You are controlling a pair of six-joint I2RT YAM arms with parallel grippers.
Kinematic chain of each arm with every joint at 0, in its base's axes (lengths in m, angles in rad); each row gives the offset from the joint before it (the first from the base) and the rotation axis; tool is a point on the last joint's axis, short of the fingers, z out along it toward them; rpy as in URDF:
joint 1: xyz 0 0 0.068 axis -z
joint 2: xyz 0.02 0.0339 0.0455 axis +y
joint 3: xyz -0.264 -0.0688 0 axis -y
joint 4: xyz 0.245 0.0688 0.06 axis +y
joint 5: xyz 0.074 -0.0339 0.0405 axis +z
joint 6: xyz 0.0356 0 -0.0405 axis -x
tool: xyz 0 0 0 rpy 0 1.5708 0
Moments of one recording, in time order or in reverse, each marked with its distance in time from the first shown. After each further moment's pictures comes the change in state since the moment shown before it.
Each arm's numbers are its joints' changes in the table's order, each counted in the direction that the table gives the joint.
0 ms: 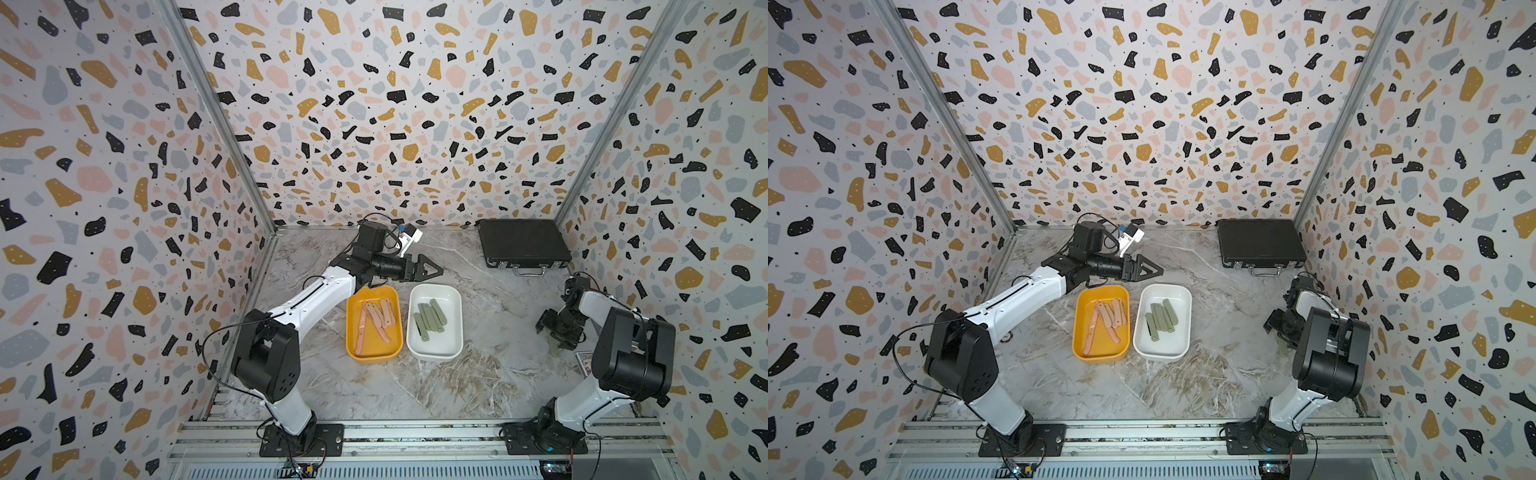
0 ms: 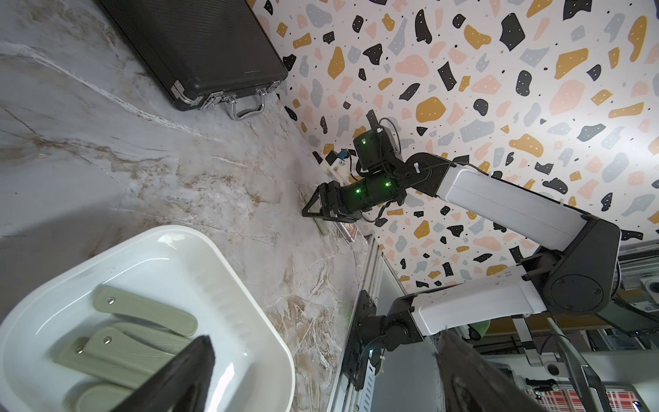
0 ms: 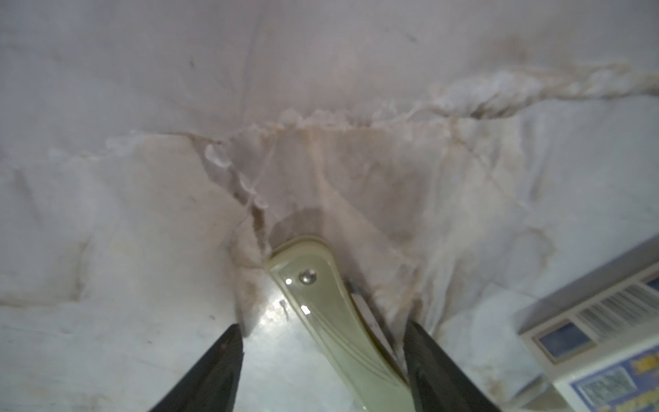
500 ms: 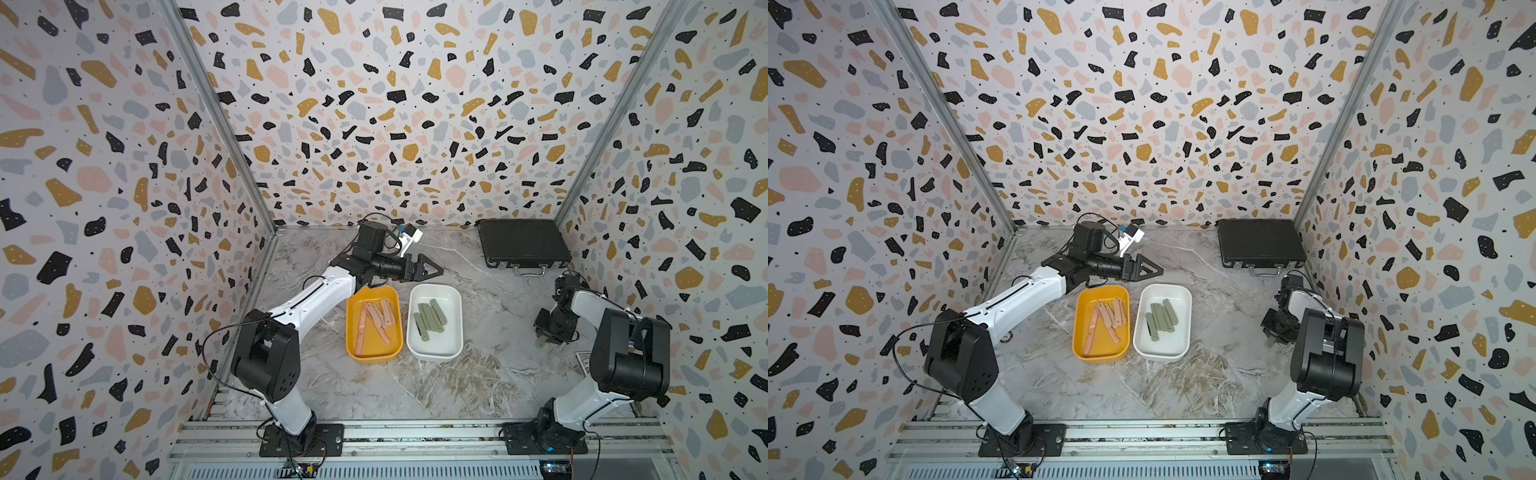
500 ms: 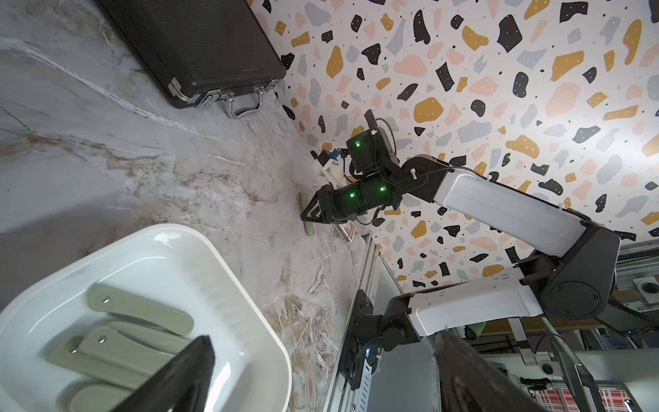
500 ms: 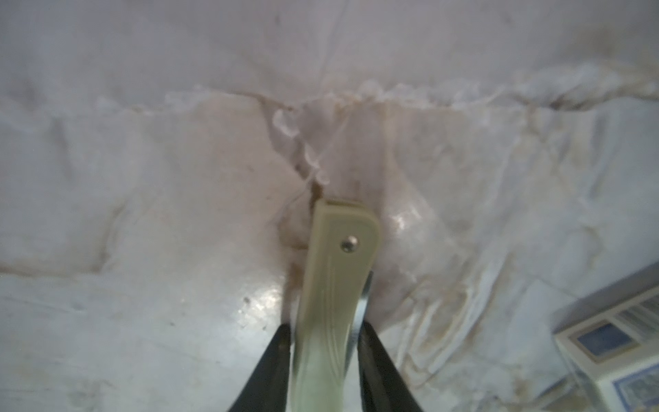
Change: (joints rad) left arm 0.000 0.000 -0.001 -0.003 -0.007 0.010; right arm -0.097 -0.007 -0.013 -0.008 -0.022 0.013
